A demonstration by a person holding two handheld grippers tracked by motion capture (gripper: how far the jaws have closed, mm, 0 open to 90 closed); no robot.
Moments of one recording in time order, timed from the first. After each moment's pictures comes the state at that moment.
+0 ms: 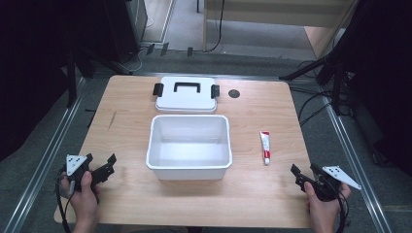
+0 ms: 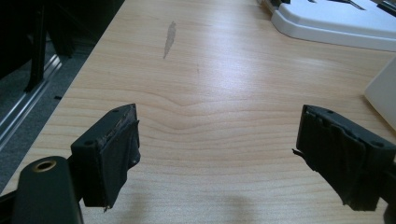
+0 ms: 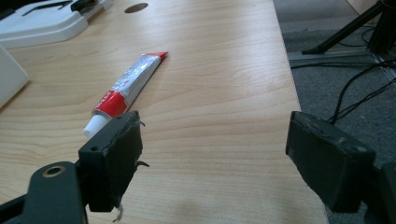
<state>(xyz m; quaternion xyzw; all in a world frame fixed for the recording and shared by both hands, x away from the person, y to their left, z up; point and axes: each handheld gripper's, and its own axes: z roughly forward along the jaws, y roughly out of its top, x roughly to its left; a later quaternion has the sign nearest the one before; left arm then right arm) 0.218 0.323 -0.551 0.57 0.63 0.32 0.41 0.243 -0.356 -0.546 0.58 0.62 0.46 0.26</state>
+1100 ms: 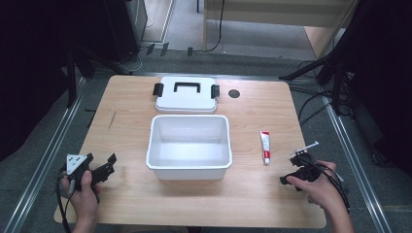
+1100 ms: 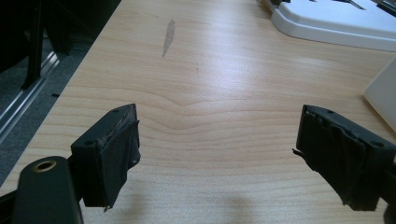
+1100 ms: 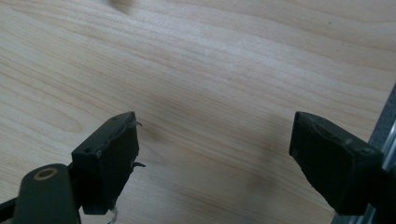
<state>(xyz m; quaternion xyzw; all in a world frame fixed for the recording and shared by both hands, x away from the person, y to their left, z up) 0.221 0.324 -0.551 0.57 0.64 0.32 0.42 0.297 -0.304 -0.507 0.56 0.82 0.09 0.08</state>
